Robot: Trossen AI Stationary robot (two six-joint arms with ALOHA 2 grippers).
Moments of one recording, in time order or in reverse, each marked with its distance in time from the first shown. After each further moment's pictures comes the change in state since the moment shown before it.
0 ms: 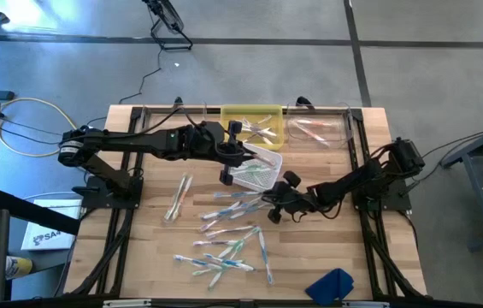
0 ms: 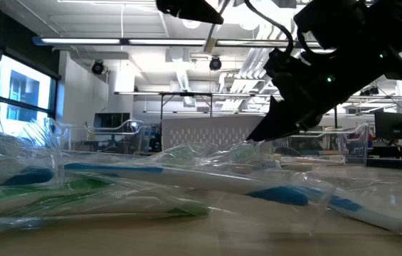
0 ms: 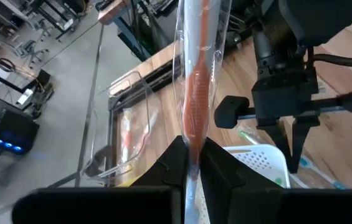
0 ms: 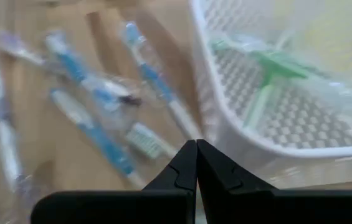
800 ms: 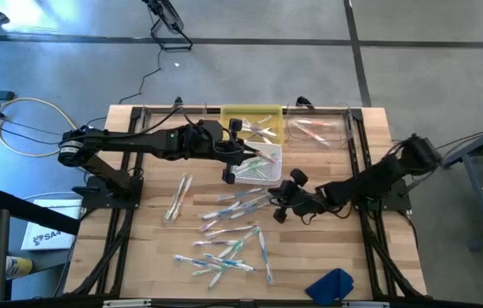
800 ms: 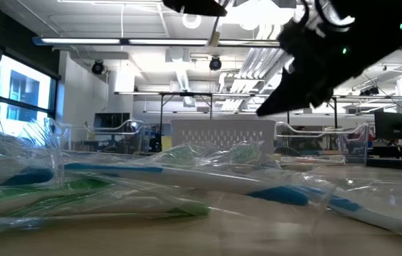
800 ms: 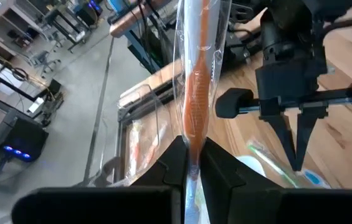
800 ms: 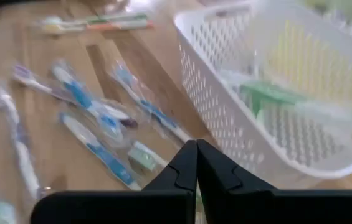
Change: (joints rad) left arm 0.000 0.000 0.000 0.068 -0.001 -0.001; right arm 0.053 -0.168 0.000 -0.143 0.105 -0.003
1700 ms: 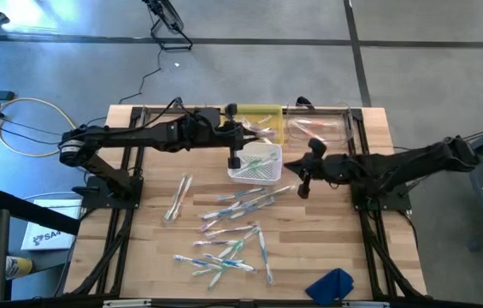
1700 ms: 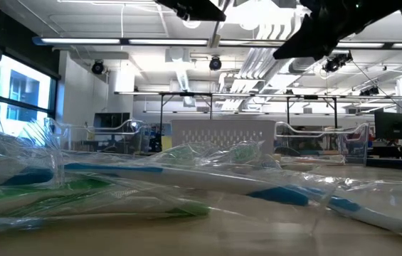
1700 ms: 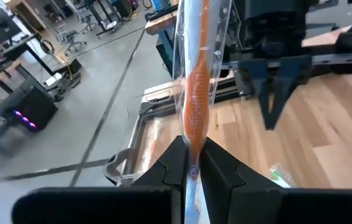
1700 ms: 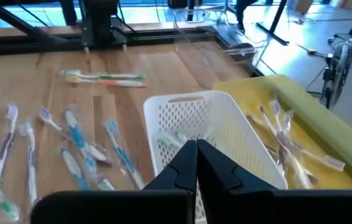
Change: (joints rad) left arm 0.090 0.008 0.000 0.087 -0.005 -0.193; right arm -0.219 -0.542 0.000 -0.306 -0.249 -0.353
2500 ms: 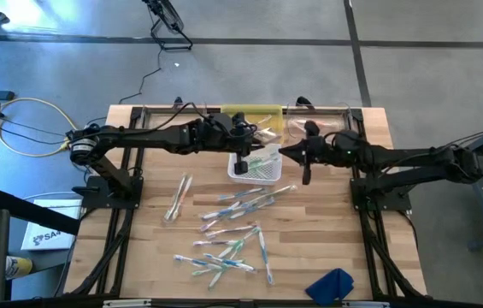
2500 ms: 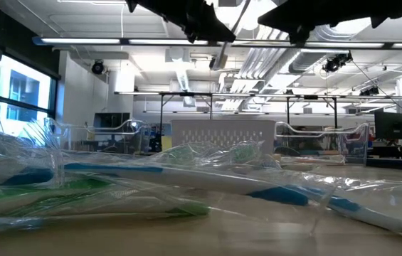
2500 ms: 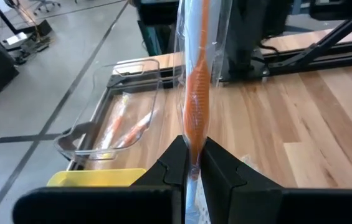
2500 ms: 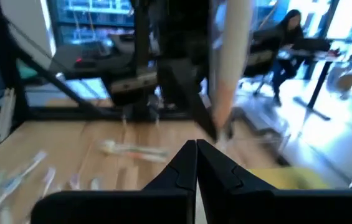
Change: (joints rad) left arm 0.000 0.094 -0.001 0.006 0.059 -0.168; right arm -0.253 -0.016 0.000 0.328 -0.417 -0.180
